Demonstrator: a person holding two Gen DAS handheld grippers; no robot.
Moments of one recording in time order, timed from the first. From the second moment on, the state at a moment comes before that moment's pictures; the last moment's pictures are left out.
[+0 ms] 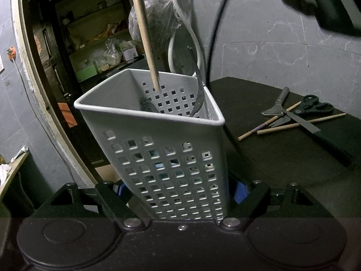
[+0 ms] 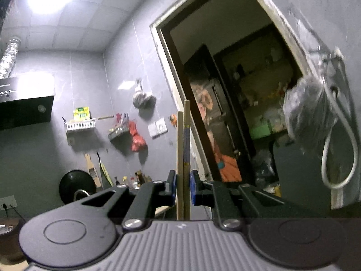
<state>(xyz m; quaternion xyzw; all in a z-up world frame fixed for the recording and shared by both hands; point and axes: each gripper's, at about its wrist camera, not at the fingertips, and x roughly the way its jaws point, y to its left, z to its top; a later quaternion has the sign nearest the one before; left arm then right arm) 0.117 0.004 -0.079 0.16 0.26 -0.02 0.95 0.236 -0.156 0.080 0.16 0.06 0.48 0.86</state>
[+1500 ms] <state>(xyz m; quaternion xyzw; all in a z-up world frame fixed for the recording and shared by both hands) 0.125 0.004 -0.080 0.17 0.27 -0.03 0.95 0.180 -0.291 -0.095 0.08 0.37 0.16 0.91</state>
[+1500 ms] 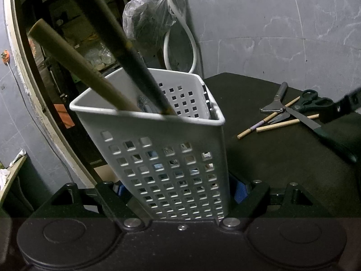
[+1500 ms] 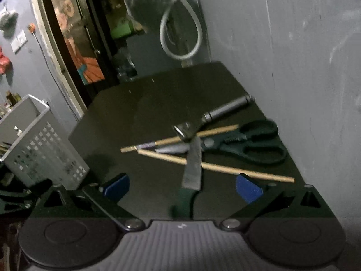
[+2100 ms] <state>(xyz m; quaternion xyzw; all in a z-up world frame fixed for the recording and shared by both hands) 0.126 0.003 -0.080 0.17 0.27 -0.03 0.95 0.169 -0.276 -0.108 0.08 0.44 0.15 0.88</state>
